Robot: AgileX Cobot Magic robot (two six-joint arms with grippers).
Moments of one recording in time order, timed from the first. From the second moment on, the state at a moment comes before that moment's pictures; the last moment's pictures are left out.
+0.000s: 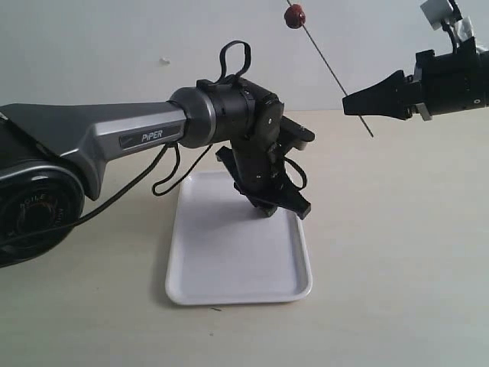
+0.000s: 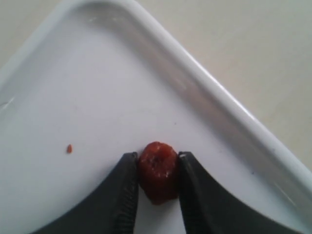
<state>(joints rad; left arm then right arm) -0.74 2.49 -2.07 0.07 0.94 0.02 -0.25 1.85 -1.19 1.34 1.17 -1.56</state>
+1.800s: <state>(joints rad) -0.37 2.40 -2.07 -1.02 0.71 0.16 -0.25 1.98 -1.12 1.02 1.10 -1.34</state>
